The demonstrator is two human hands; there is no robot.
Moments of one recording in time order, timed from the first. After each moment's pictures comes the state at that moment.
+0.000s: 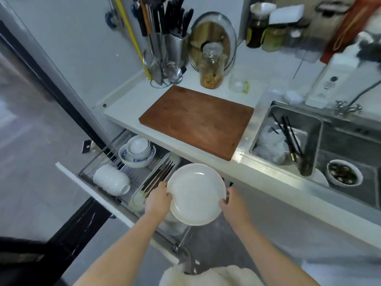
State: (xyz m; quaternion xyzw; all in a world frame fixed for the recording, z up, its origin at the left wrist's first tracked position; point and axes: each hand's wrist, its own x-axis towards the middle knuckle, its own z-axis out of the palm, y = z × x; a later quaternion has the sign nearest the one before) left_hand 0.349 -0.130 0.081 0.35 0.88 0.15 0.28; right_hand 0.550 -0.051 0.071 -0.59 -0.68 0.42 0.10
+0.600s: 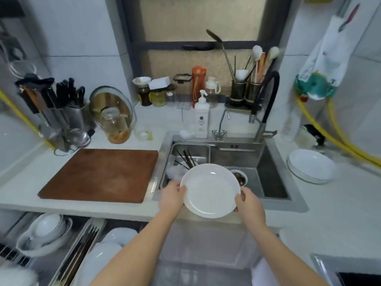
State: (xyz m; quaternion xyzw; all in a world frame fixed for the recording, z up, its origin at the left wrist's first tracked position) left_hand 0.611 0.013 0.190 0.51 0.72 0.31 0.35; right_hand 0.817 -0.011 0.175 -0.74 -0.51 0.30 0.32
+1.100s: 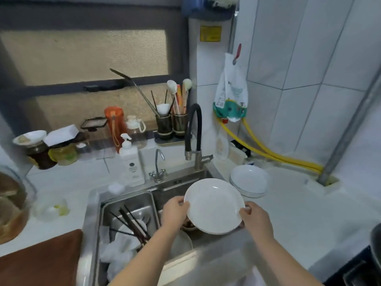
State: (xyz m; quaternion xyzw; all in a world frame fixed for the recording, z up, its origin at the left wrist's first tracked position) left_hand 0.753 0.179 0.203 0.65 0.57 0.23 0.44; right_hand 0.936 0.057 0.199 -0.85 -0.32 0.19 0.37
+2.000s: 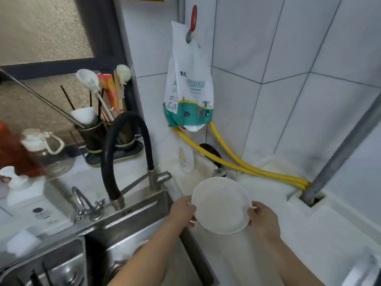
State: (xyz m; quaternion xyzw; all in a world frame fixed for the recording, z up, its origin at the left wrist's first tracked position) left_hand 1.007 0.316 0.150 0.61 0.52 0.10 0.59; right_hand 1.172 0.165 0.150 -0.87 -0.20 0.21 0.39
